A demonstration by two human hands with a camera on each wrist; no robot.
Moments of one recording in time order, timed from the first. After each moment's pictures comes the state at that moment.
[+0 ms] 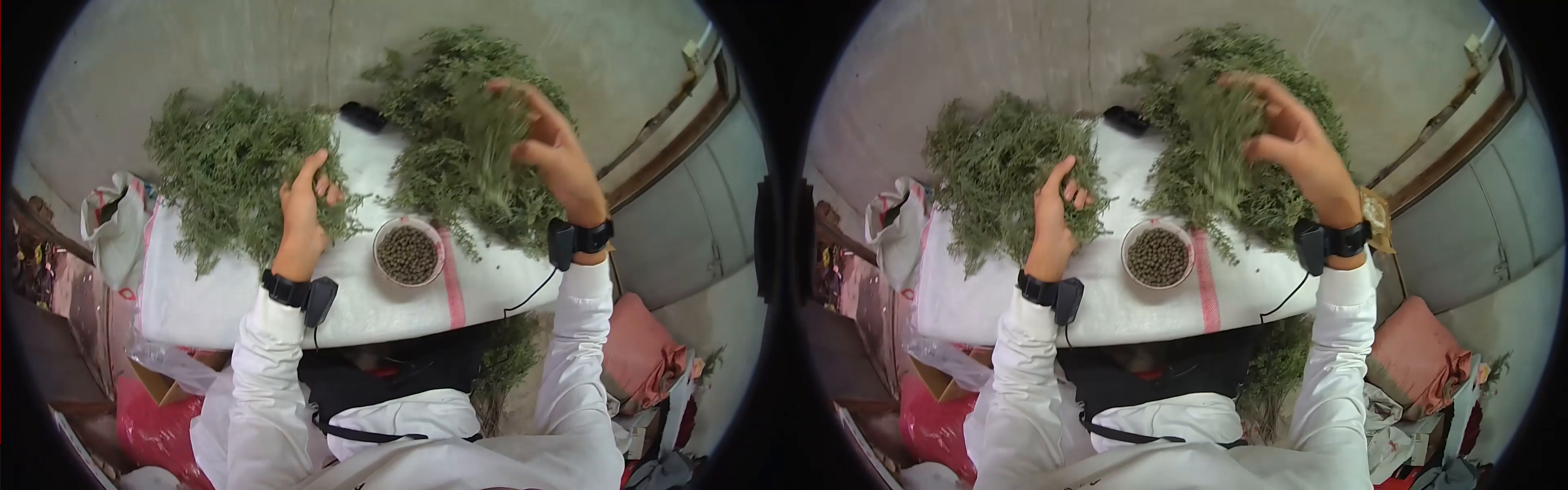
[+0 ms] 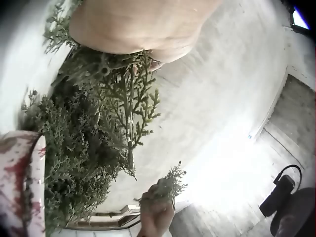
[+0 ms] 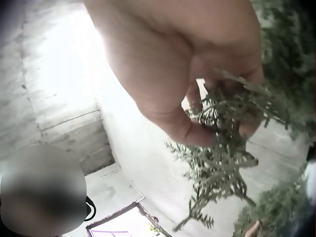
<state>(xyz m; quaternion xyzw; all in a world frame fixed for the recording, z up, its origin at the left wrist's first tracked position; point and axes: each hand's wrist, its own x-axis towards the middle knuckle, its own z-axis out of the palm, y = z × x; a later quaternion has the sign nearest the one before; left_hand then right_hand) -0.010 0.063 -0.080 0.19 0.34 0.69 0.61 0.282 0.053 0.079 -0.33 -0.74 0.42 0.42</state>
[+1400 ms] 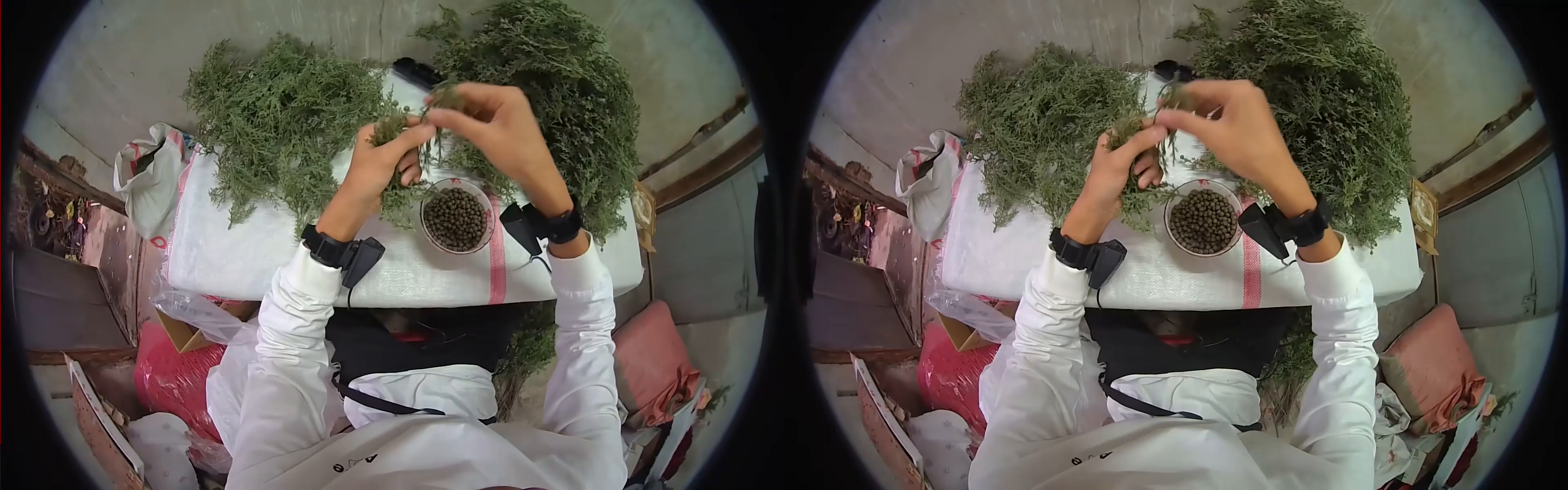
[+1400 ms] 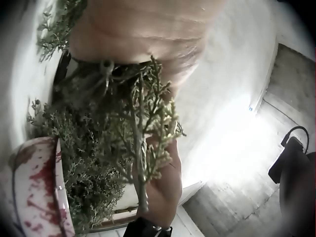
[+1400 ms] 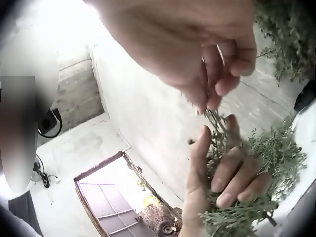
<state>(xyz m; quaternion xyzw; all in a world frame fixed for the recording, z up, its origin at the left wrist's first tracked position) 0.006 0.043 -0.067 0.41 0.30 0.58 0.64 0.183 0.064 0.018 -0.44 -0.83 0.21 0.27</state>
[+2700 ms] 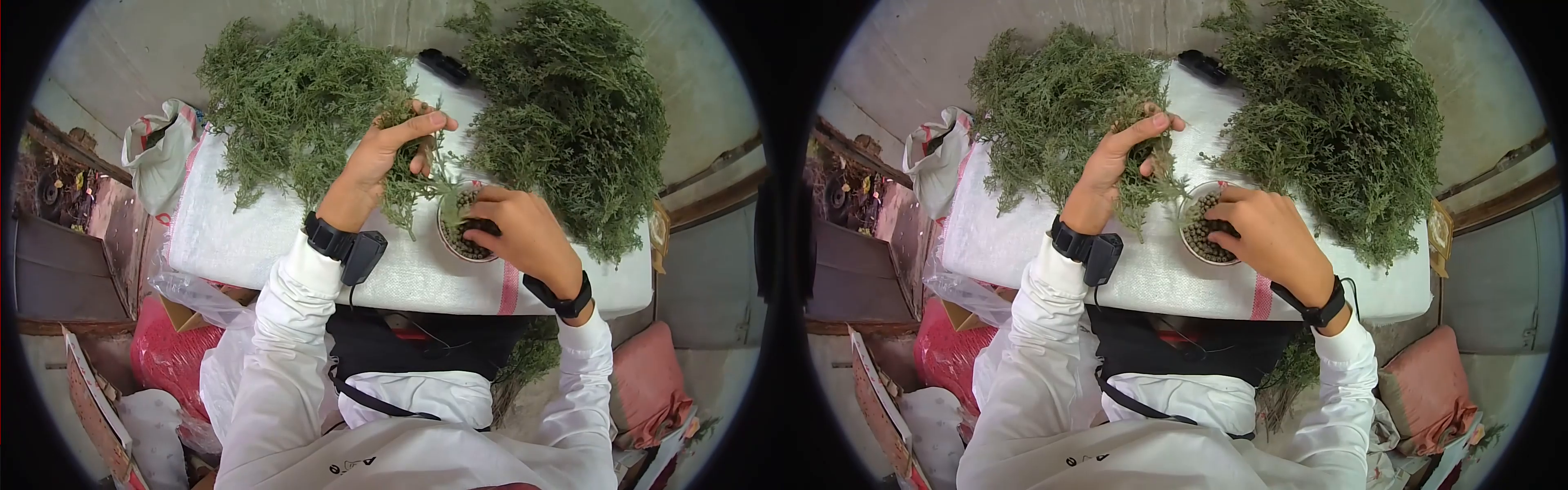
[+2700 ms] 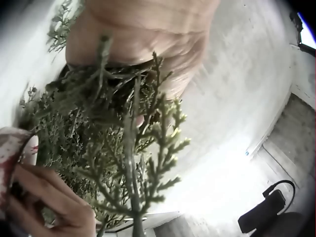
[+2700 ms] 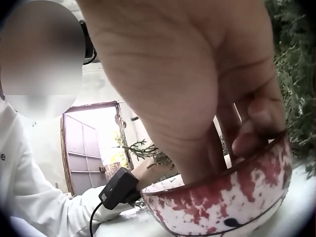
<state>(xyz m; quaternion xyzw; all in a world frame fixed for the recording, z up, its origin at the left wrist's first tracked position) -0.012 0.050 -0.068 0.41 0.29 0.57 0.65 0.215 0.012 -0.037 -0.36 -0.91 0.13 0.14</state>
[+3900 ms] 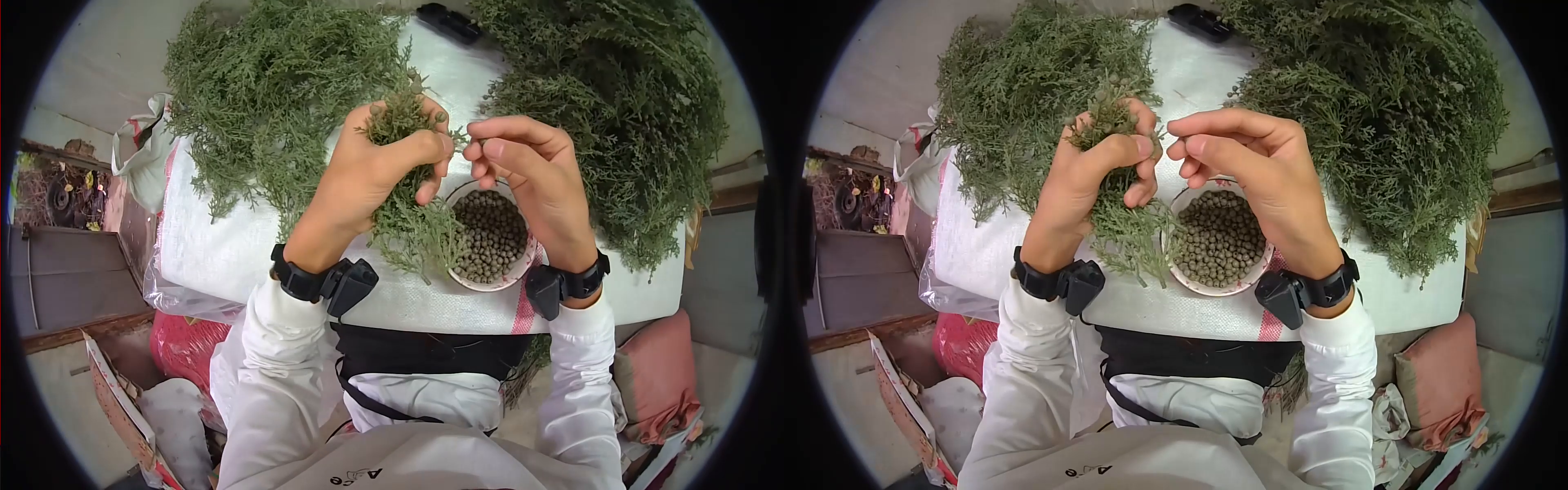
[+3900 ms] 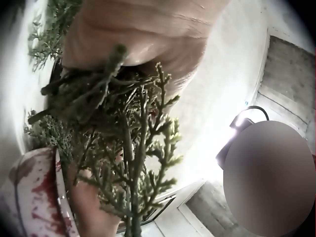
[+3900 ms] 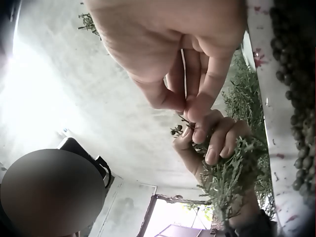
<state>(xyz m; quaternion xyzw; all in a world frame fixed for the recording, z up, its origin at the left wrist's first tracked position) 0.002 0.045 -0.063 0.42 0.36 0.52 0.64 0.199 0.073 -0.068 -0.29 -0.50 0.69 0.42</state>
